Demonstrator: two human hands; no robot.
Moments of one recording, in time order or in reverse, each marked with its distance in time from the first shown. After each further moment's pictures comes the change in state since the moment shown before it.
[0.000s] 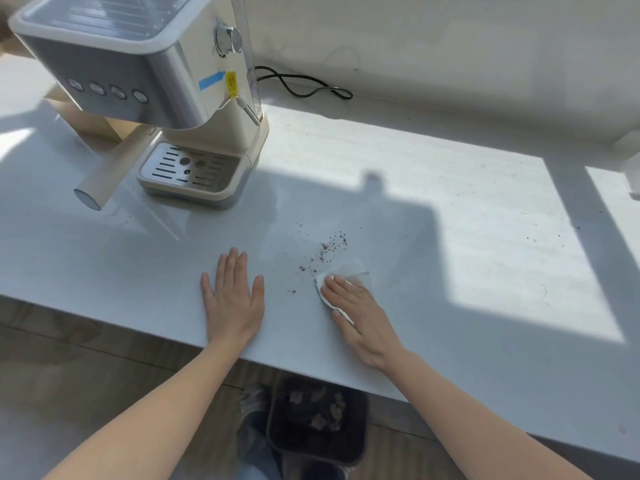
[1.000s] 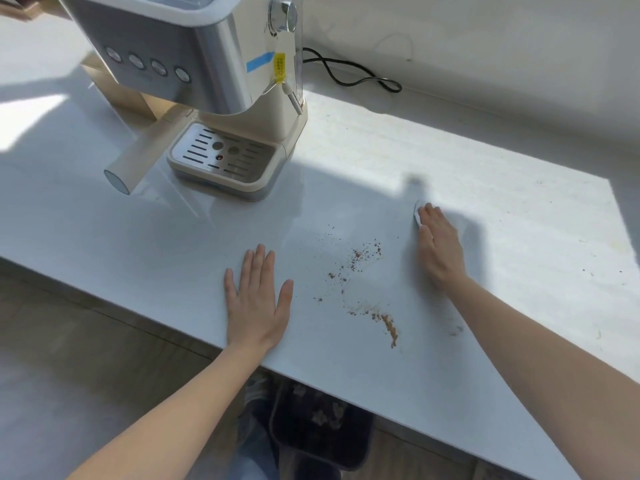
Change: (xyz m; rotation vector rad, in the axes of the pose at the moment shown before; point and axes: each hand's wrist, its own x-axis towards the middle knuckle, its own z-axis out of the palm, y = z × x) left_hand -0.002 0.002 -0.006 -0.001 -0.048 -0.001; right_hand 0.113 0.087 -0.070 -0.034 0.205 0.395
